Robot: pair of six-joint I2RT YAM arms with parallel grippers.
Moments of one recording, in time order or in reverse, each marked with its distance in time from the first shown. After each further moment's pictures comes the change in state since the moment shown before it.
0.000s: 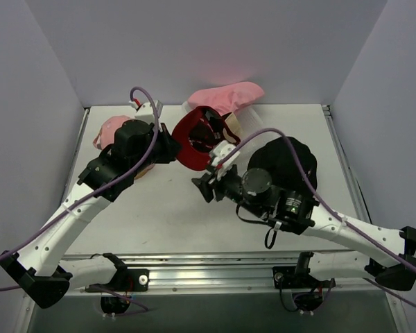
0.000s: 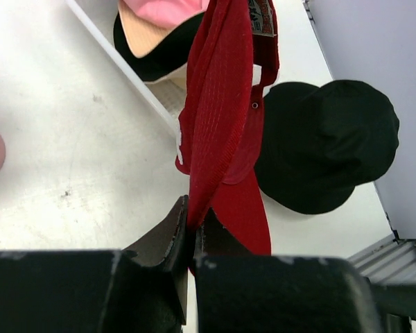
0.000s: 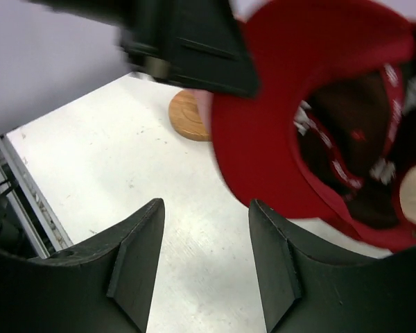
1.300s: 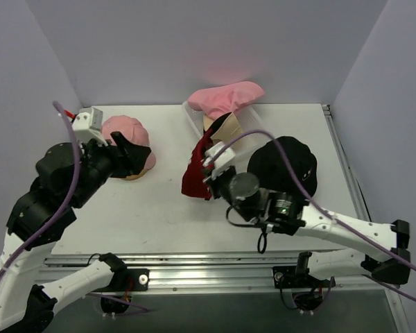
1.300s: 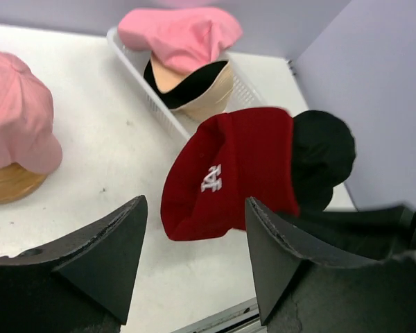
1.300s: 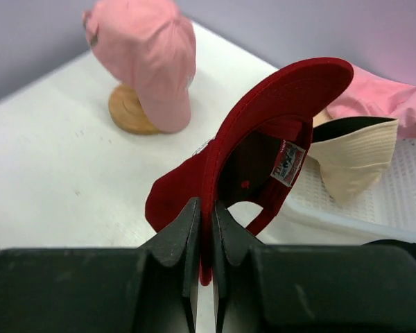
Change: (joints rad) left arm 0.020 -0.251 0.139 -0.267 -0.072 0.011; right arm 0.193 0.150 0.056 -0.003 0.378 -0.093
